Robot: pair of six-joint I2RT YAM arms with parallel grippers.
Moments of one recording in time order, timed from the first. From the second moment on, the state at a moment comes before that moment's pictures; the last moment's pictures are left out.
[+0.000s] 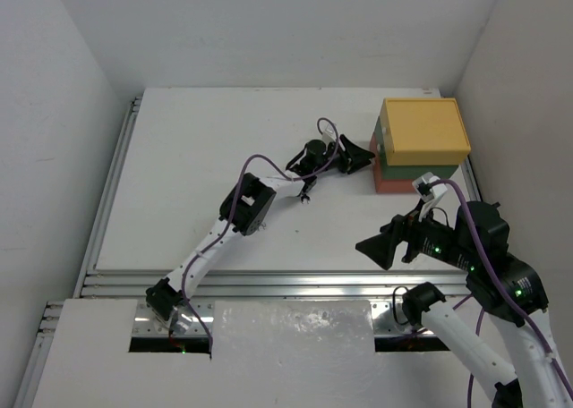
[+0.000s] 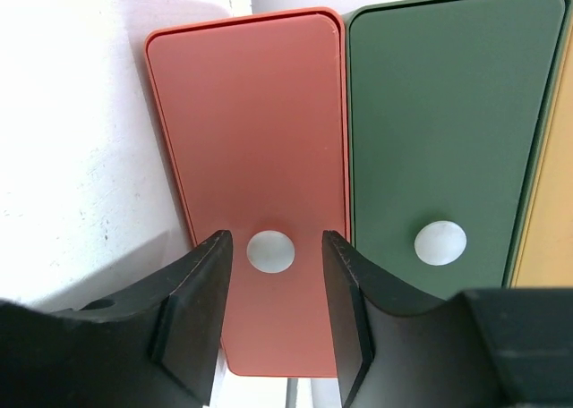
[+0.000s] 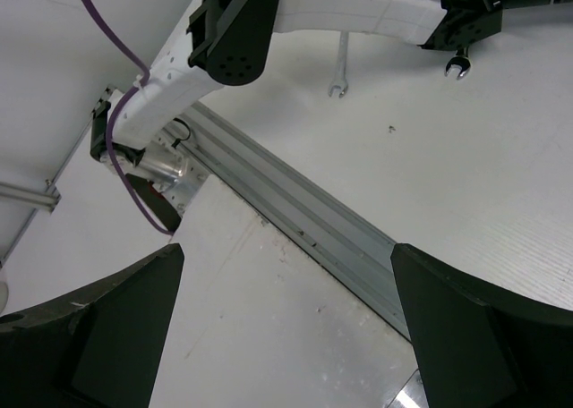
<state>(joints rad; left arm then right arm) -0.66 2.93 2.24 0.69 0.45 -1.43 0.42 0.49 0.98 -0.90 -0.45 0.34</state>
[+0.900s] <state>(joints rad) -0.67 2.95 2.24 0.72 0.43 -1.49 0.42 0.49 0.98 -0.90 -0.45 0.34</state>
